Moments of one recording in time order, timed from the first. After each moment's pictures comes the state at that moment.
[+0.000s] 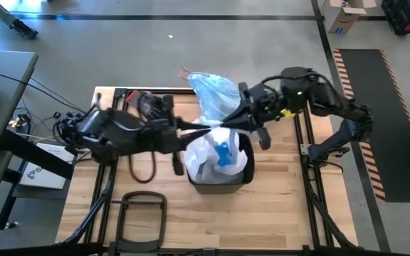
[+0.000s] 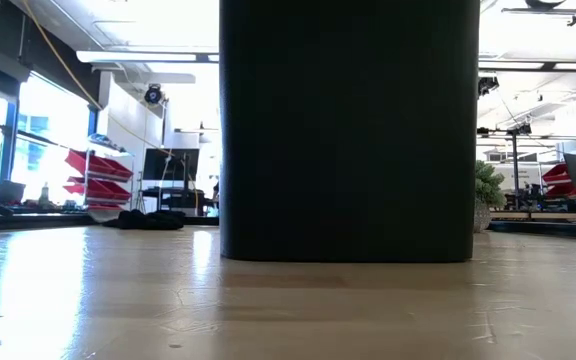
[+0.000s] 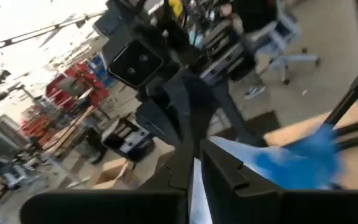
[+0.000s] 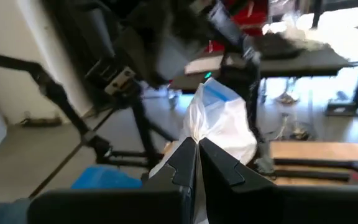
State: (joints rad) left arm -0.41 1.74 2.36 -0.73 -0.69 0.51; right arm 0.03 1.52 2.01 -0.65 -0.26 0.11
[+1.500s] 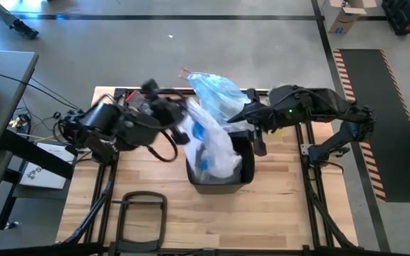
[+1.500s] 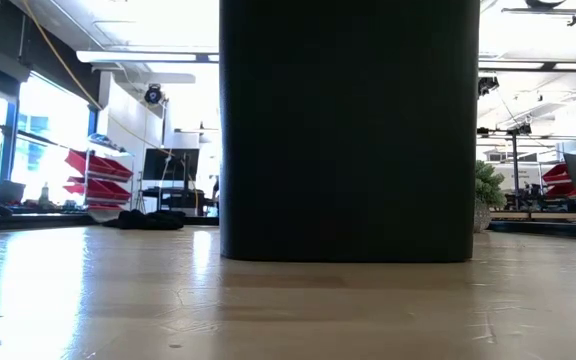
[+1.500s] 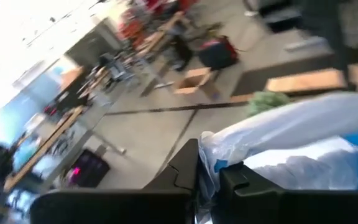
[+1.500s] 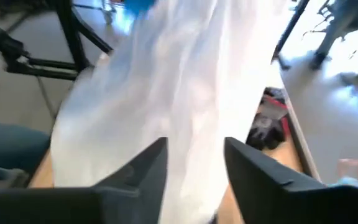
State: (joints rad) left arm -0.34 1.73 2.36 -1.09 -1.15 0.22; right arm 0.12 1.52 2.01 -1.00 0.08 -0.09
